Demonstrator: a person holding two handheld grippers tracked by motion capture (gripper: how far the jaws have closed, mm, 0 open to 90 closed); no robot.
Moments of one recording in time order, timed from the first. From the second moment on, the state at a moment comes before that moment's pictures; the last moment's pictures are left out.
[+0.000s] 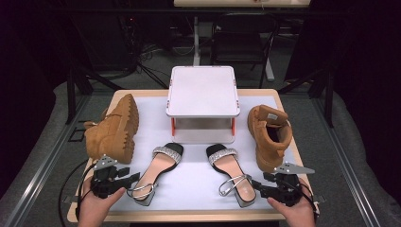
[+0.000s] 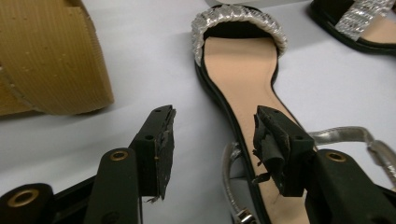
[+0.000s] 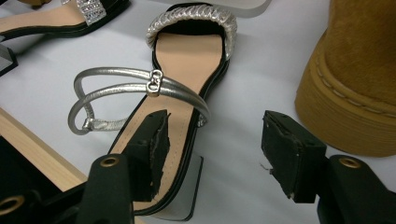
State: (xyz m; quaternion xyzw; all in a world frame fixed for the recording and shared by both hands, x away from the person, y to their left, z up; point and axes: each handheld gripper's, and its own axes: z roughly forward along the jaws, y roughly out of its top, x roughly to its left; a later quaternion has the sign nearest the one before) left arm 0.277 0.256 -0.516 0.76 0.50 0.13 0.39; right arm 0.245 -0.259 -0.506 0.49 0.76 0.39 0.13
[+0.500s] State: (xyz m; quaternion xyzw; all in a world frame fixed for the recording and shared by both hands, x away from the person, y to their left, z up) left arm 0.286 0.247 -0.509 0.77 0.50 0.11 0.38; right arm 0.255 -0.250 -0.496 0.48 0.76 0.40 0.15
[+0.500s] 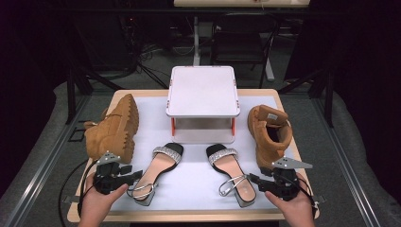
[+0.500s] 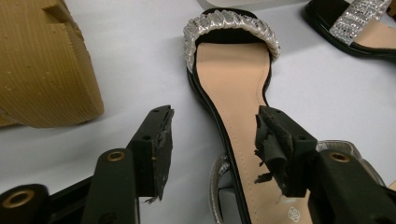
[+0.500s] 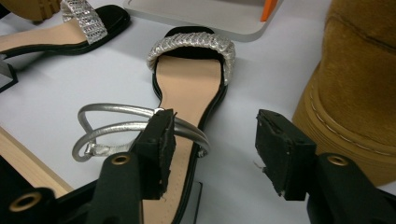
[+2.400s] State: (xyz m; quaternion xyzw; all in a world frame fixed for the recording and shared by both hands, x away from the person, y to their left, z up) left arm 0.310 0.186 -0.497 0.81 0.47 0.16 0.32; right arm 0.283 -0.195 -0.500 0.46 0.79 0.36 0.18
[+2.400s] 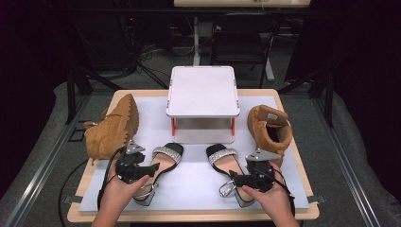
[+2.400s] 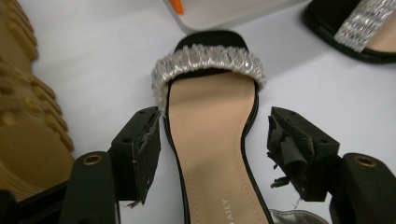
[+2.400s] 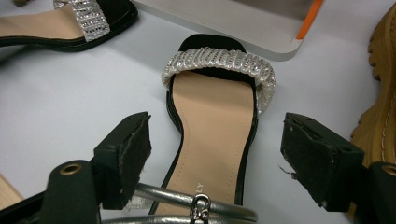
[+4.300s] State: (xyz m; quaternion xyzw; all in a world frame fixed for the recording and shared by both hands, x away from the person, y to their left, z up) left arm 0.308 0.179 -0.539 0.81 0.51 0.12 0.27; right arm 0.300 -0.171 -0.532 0.51 0.80 0.29 0.14
